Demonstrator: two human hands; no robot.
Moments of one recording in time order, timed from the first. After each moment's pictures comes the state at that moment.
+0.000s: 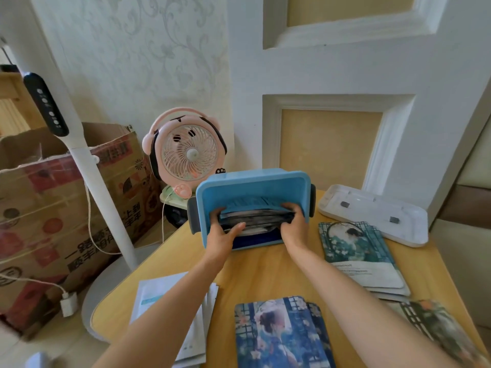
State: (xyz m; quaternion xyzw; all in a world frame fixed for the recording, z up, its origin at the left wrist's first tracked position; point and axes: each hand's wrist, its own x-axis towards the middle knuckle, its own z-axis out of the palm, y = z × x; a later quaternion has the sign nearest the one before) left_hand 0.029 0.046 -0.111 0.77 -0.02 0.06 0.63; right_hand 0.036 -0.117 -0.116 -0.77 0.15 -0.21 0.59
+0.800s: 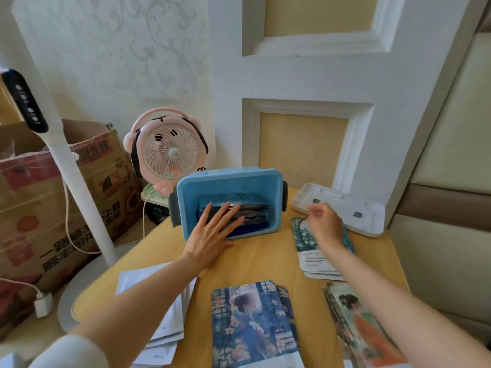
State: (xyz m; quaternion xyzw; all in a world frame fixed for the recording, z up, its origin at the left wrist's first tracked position) left_hand 0.035 0.053 -0.130 0.88 -0.32 0.30 -0.19; right_hand -0.040 -0.205 -0.077 -0.83 0.22 -0.27 0.44
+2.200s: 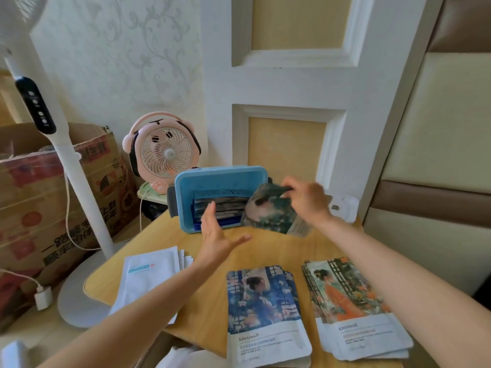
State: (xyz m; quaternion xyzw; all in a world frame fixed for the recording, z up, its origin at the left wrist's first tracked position) left_hand -0.087 0.016 -0.076 0.83 -0.14 0.05 0.54; right_hand -0.087 -0.195 -0.009 -0.90 -0.09 -0.37 0.20
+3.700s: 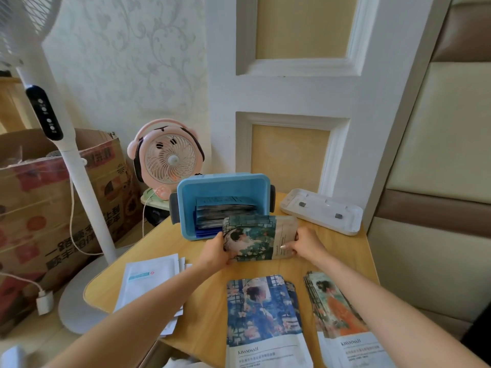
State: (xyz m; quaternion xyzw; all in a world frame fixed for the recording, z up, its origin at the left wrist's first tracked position) left_hand -0.048 0.022 -0.101 0.89 -0.10 -0.05 0.43; right_hand -0.078 -0.212 -0.091 -0.91 0.08 -0.05 0.40
